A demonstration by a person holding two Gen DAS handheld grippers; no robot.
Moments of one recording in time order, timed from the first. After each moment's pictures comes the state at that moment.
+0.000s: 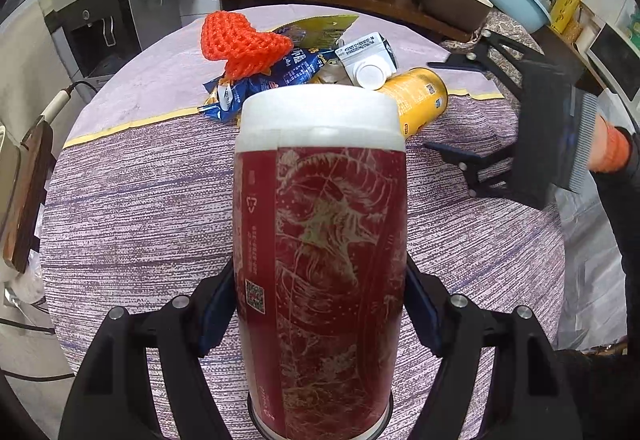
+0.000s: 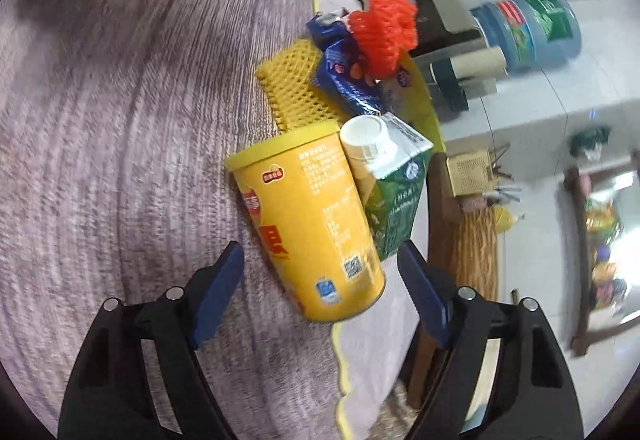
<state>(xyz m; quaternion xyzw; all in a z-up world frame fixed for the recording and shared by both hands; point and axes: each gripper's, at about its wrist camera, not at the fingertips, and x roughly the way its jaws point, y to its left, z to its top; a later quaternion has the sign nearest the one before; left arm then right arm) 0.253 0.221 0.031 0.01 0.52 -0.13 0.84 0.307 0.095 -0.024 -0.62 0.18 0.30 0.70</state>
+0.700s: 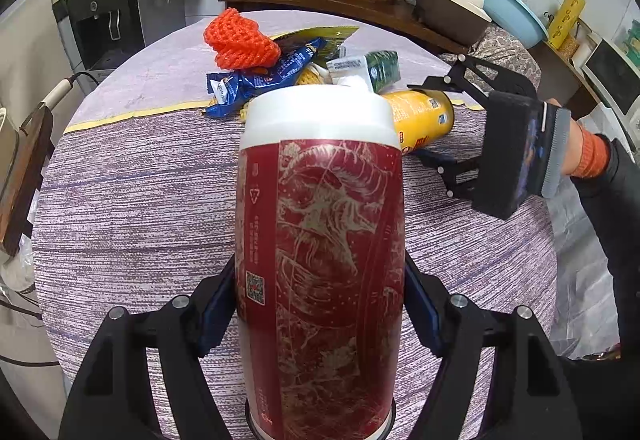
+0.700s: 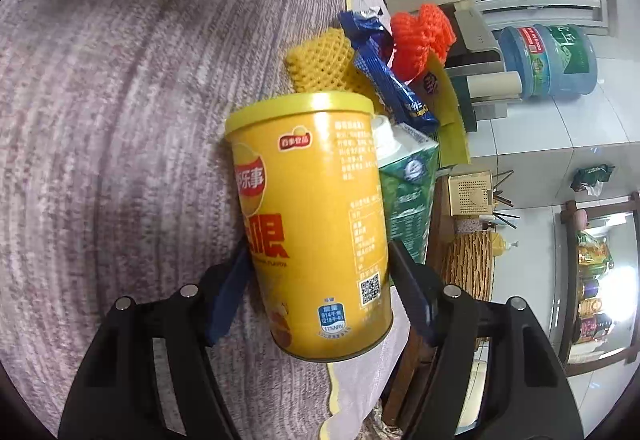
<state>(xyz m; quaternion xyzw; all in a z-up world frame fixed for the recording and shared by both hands) 0.236 0.228 0.027 -0.02 0.50 -0.14 0.85 0.307 0.100 -0.044 -0.65 0.15 0.31 0.67</state>
